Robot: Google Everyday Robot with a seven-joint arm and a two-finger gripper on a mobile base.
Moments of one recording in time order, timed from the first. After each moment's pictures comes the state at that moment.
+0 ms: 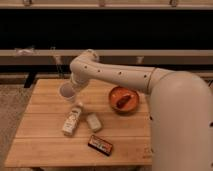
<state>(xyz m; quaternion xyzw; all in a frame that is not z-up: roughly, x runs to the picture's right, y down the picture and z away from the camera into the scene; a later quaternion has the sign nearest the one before) -0.139 0.001 0.799 -0.01 -0.26 -0.76 0.60</state>
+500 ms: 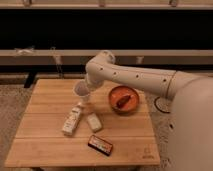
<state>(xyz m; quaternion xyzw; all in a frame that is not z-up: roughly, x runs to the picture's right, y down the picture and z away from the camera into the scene) -0.065 -0.001 0.800 -0.03 -0.22 -0.73 0.65</state>
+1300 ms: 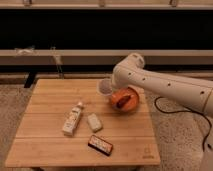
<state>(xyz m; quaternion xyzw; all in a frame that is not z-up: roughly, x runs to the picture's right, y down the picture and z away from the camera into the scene) 0.059 -0.003 0.789 -0.05 -0.16 -0.67 0.72</state>
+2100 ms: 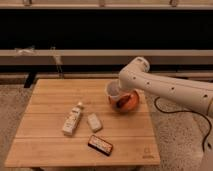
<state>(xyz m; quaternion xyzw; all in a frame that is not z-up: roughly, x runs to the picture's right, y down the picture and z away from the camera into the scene) 0.096 0.014 0.810 -0.09 -0.13 -0.64 0.76</state>
